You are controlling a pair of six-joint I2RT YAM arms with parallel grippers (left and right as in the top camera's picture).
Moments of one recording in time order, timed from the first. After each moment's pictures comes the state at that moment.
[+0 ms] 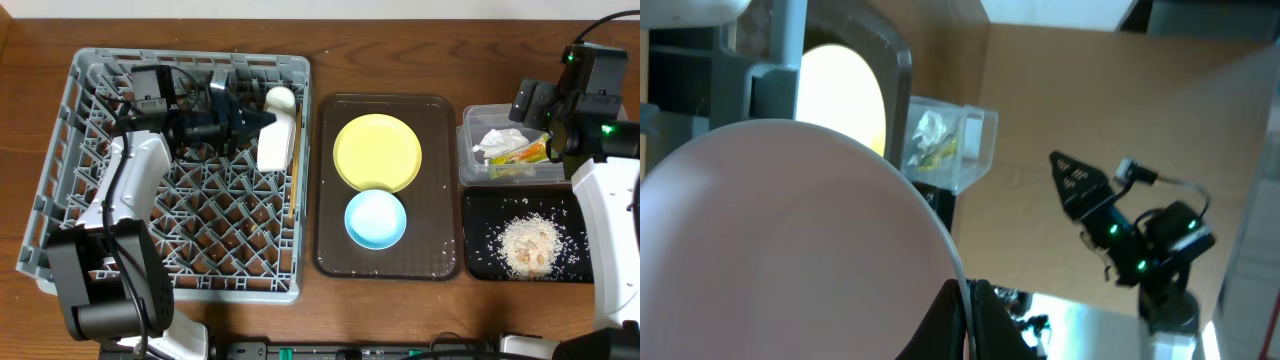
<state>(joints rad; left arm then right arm) 0.12 1.75 1.22 -0.48 1.27 -0.65 -0.08 1.48 1.36 -0.69 0.26 0.13</state>
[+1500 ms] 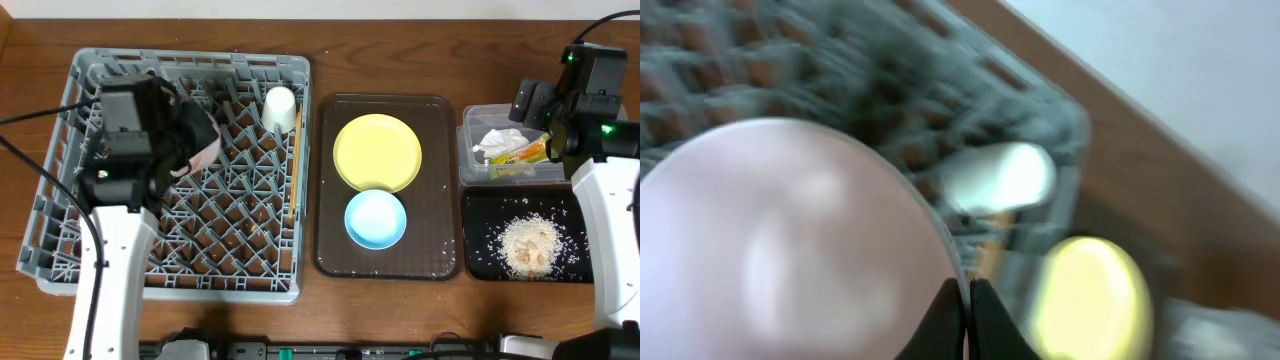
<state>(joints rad) 0.00 1.27 1.22 -0.75 0.10 -0.54 -0.08 1.48 1.36 -0.69 0.26 0.13</state>
